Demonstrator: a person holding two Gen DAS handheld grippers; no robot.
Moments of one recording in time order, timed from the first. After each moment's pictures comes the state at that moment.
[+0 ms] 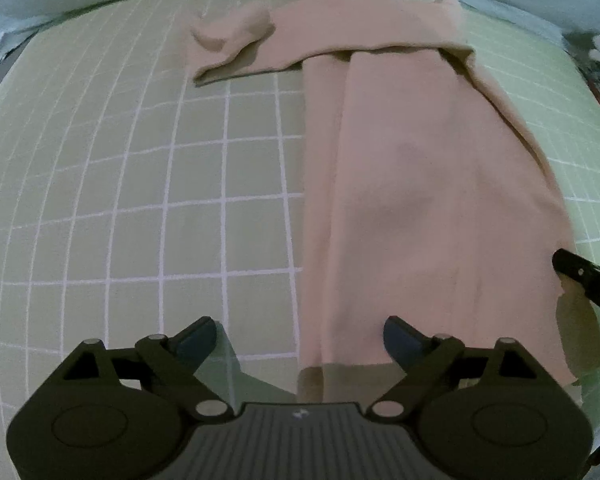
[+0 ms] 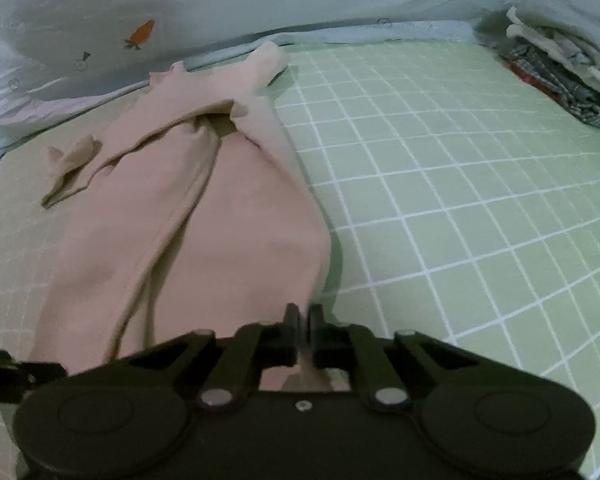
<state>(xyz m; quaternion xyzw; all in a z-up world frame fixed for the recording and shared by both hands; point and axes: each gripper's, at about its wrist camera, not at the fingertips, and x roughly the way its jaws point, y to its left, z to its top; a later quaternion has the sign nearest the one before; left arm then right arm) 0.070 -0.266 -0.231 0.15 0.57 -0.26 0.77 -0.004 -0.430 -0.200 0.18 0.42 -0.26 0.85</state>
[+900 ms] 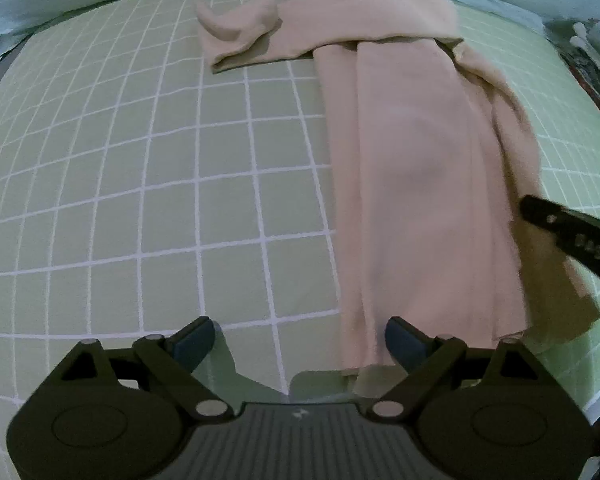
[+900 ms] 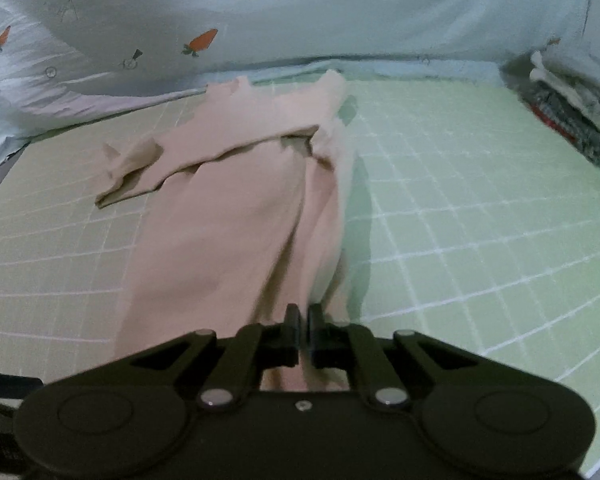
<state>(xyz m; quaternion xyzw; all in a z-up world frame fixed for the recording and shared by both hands) 0.044 -0.180 -0.208 0.16 0.56 -0.29 0.76 0.030 -0.352 -0.181 0.14 0.40 -0.26 0.87</state>
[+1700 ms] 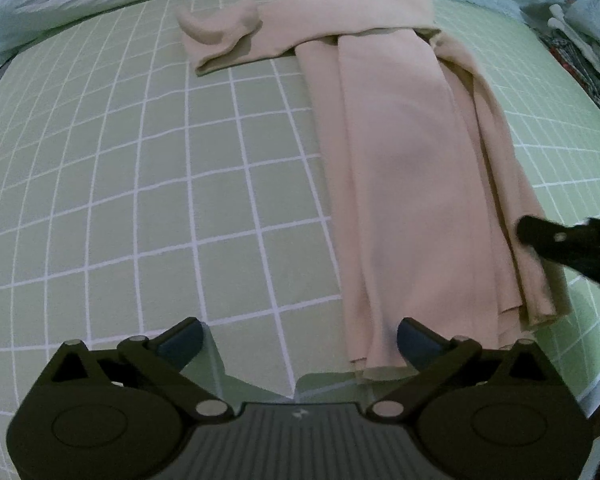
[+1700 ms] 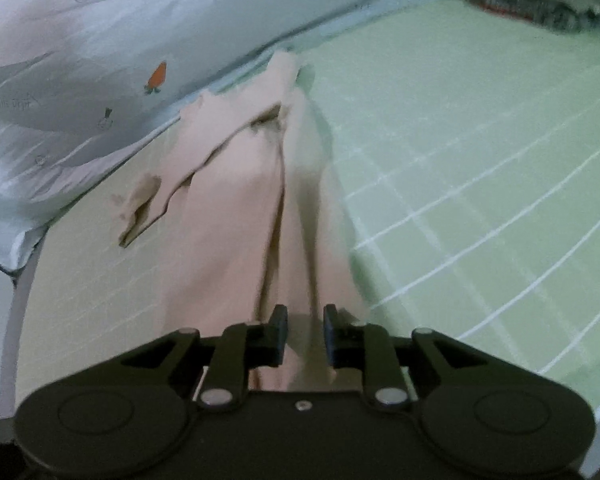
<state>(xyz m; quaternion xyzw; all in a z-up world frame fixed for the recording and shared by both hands) 0.012 -0.121 -0.194 0.18 0.54 -0.32 0.76 -0.025 -0.361 -0.192 0.34 0.35 -0.26 0.83</state>
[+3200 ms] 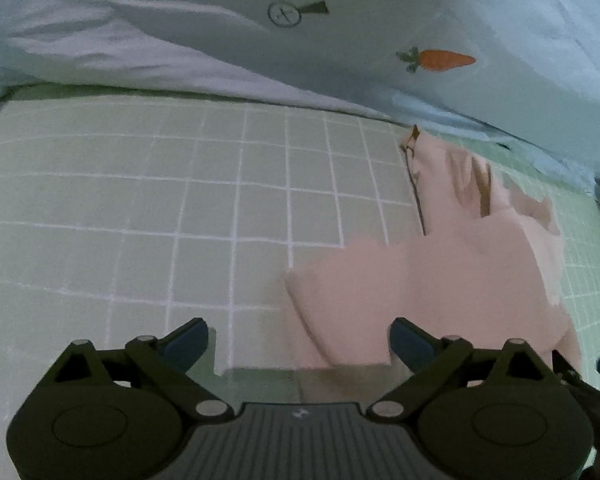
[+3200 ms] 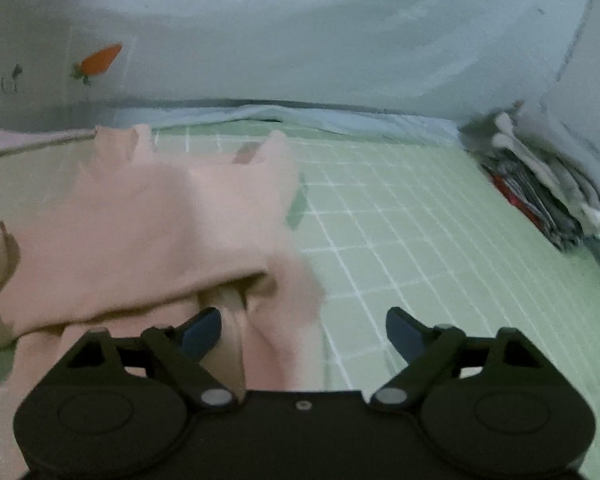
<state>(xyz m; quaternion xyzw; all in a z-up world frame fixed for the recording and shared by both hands) 0.279 -0.226 -0.188 0.04 0.53 -0.28 0.80 0.174 -0.437 -0.200 0.04 0.39 -0.40 0.83</state>
